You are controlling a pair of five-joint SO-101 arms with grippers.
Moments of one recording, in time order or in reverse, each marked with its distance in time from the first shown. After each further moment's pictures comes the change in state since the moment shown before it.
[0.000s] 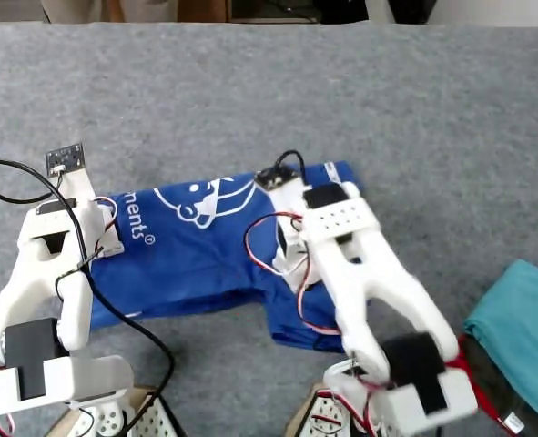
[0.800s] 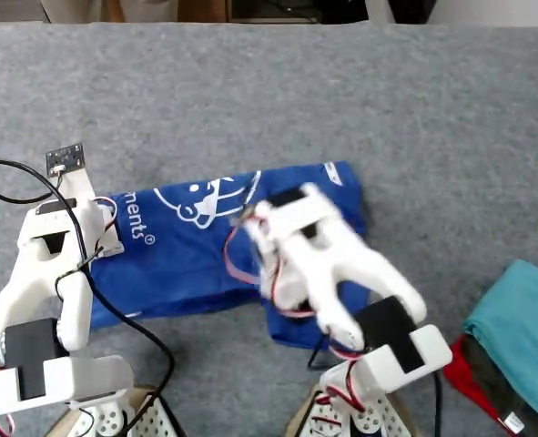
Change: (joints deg) left arm -0.1 0.0 -0.2 0.6 0.0; right arm -5.3 10.9 -6.5 10.0 0.5
